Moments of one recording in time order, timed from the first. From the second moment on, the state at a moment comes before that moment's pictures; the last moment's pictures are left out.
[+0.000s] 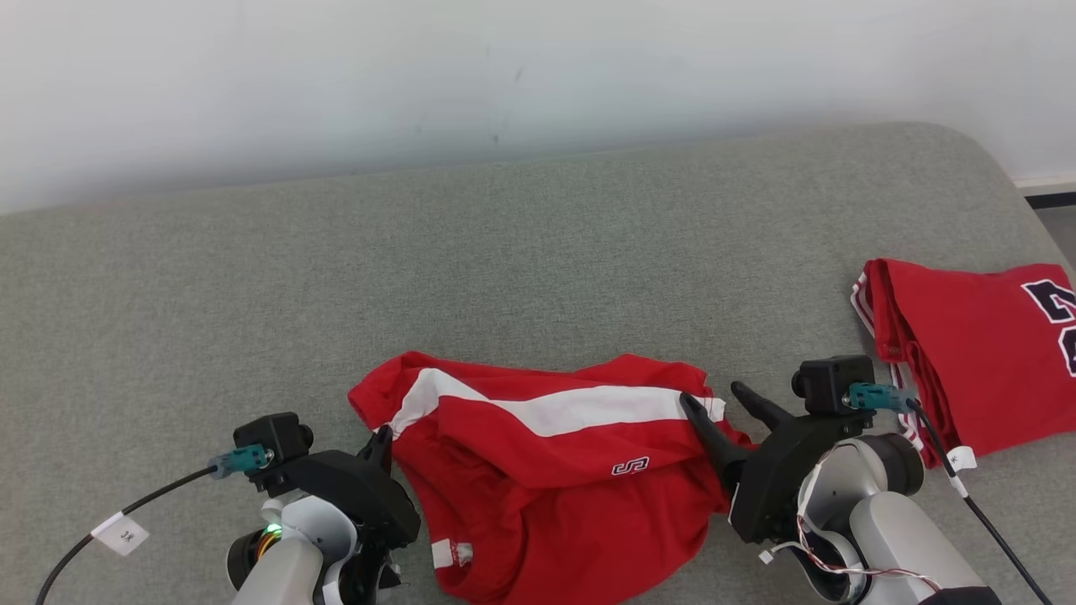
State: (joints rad) left arm -0.47 0.06 -0.26 0.73 -0.78 0.00 0.06; right arm -0.38 -0.18 0.31 0.40 0.47 0.13 0.25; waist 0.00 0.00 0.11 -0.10
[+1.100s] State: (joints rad) left arm -0.49 0.06 -0.26 0.72 -0.82 -0.03 0.00; right arm -0.34 -0.11 0.23 0.26 0.44 0.13 0.36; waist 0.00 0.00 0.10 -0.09
